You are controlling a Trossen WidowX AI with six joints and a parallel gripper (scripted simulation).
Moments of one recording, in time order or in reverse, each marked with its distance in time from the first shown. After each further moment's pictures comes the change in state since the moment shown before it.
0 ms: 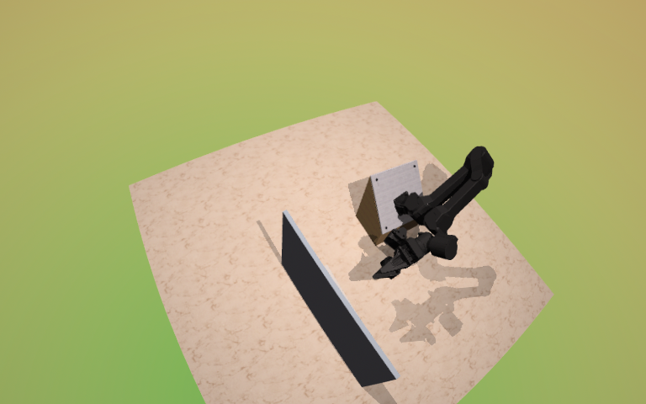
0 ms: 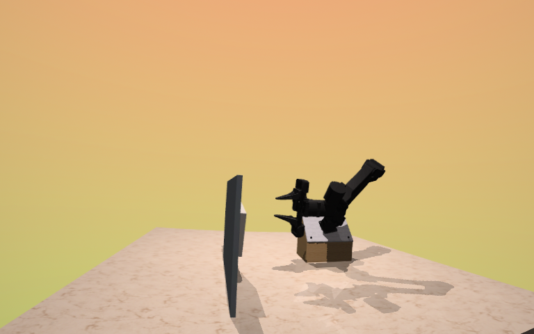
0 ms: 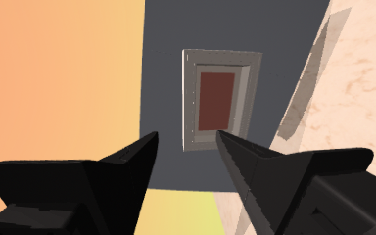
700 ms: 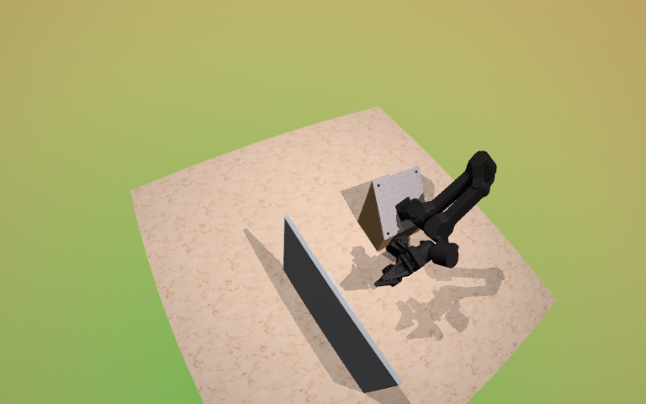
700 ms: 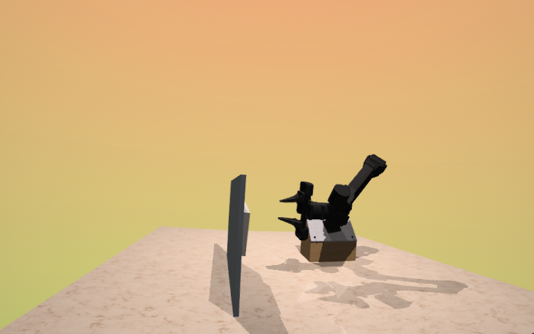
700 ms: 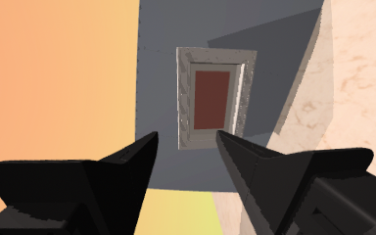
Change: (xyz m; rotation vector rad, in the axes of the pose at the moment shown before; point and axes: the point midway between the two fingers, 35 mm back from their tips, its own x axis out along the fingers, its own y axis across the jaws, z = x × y) arm -0.001 -0.010 -0.003 0.000 -0.009 0.001
